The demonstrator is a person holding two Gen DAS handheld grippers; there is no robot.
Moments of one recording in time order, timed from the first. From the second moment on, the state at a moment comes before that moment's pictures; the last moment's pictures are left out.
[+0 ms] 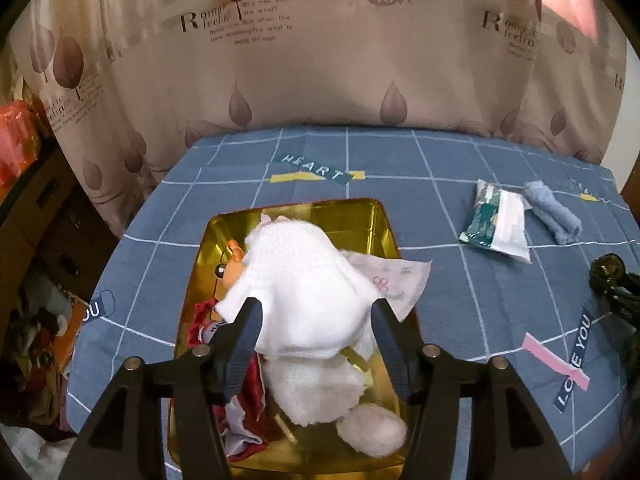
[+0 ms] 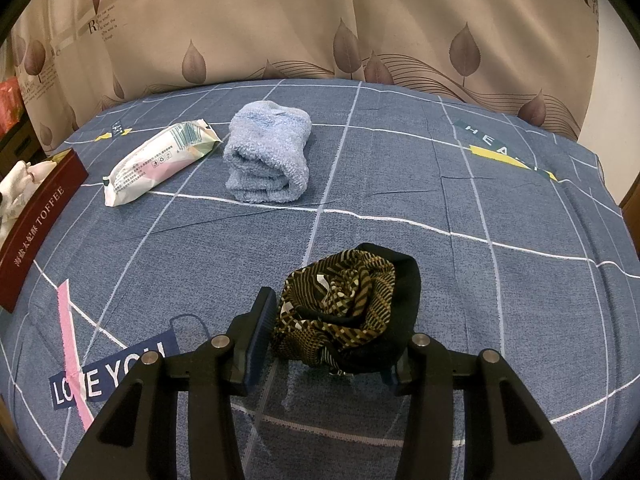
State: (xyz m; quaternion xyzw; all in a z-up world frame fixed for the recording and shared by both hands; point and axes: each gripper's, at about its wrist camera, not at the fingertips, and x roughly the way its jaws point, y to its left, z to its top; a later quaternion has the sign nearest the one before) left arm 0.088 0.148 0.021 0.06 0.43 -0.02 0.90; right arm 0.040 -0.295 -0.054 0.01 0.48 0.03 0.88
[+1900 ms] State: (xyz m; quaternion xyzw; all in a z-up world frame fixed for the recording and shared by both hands) left arm -0.036 0.291 0.005 -0.09 0.37 0.22 0.90; right arm 0.029 -0.155 0.012 -0.01 0.44 0.16 0.88
